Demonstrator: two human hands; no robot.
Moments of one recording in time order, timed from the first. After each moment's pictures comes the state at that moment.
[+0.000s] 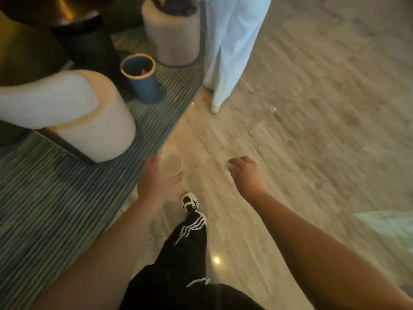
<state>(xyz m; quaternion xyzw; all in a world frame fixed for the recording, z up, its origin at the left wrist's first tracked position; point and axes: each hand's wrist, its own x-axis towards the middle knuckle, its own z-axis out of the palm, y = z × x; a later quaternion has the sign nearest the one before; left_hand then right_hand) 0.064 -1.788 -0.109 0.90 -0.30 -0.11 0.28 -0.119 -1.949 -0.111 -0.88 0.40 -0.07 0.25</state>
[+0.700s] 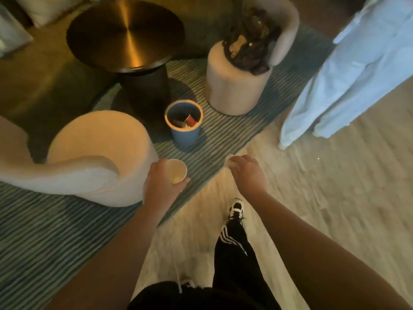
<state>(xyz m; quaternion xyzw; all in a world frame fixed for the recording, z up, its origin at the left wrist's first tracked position) 0.453 -2.073 -0.103 0.93 -0.15 -0.08 0.33 0.355 -2.292 -0.095 -0.92 0.24 -0.05 0.29</state>
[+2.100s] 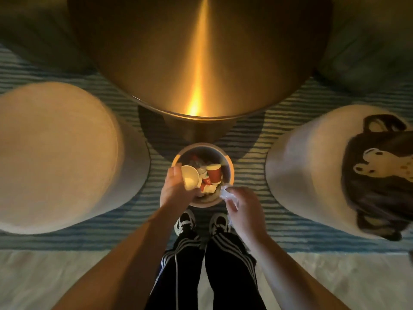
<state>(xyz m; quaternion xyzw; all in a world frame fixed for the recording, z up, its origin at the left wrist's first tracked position) 0.962 -2.371 -0.380 0.87 0.28 -0.17 0.37 0.965 -2.556 -0.321 -0.93 -0.04 0.20 0.29</state>
